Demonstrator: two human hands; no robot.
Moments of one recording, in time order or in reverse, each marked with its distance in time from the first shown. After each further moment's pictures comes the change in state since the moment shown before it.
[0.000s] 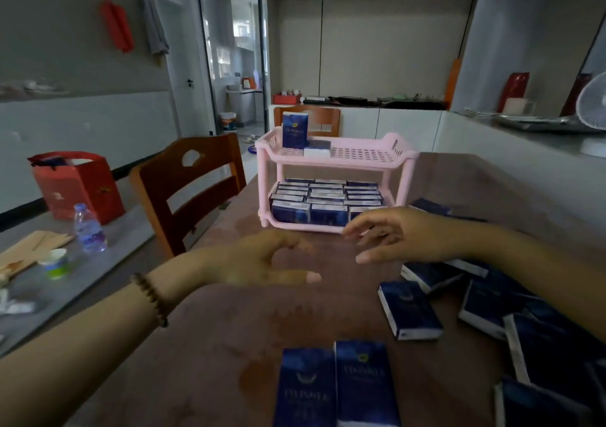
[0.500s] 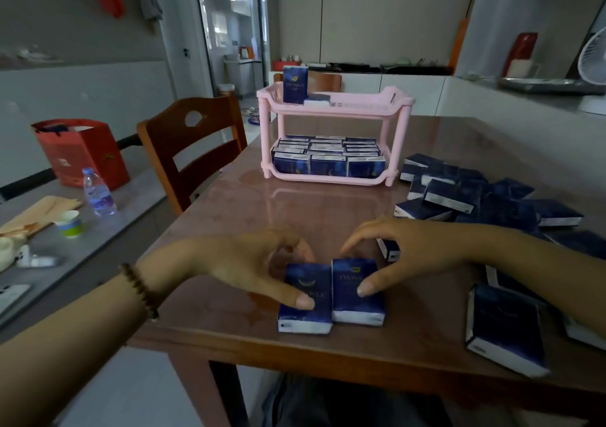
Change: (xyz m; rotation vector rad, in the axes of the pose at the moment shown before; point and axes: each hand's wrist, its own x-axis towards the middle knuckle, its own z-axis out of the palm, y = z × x) left_hand -0.052 0.008 0.053 -0.173 -0.232 -0.014; right_hand -0.051 -0.009 0.070 -0.202 -0.185 0.040
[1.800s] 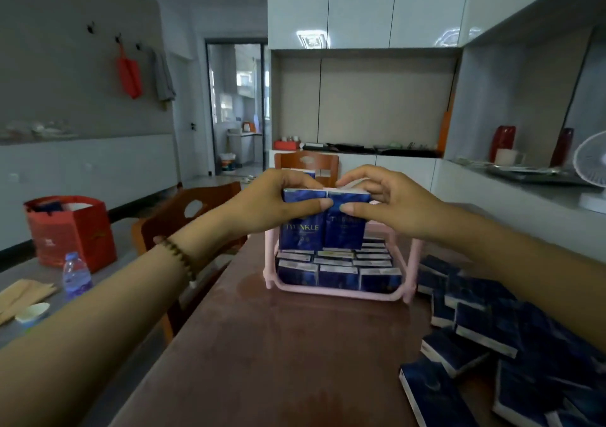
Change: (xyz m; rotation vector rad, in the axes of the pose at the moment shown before) left_hand 0.066 0.033 -0.184 -0.065 0.641 0.358; right_hand 0.082 -0.015 -0.161 0.359 0.690 -0.263
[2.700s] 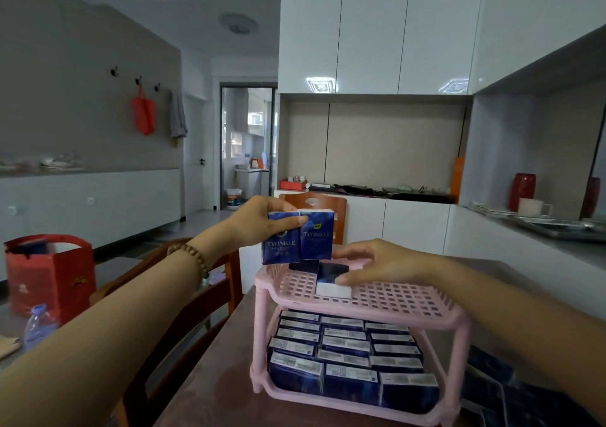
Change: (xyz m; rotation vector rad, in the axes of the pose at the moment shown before) left_hand 0.114 -0.097 -0.057 0.025 0.100 -0.172; right_hand 0.125 0.100 -0.024 -0.296 -0.331 0.260
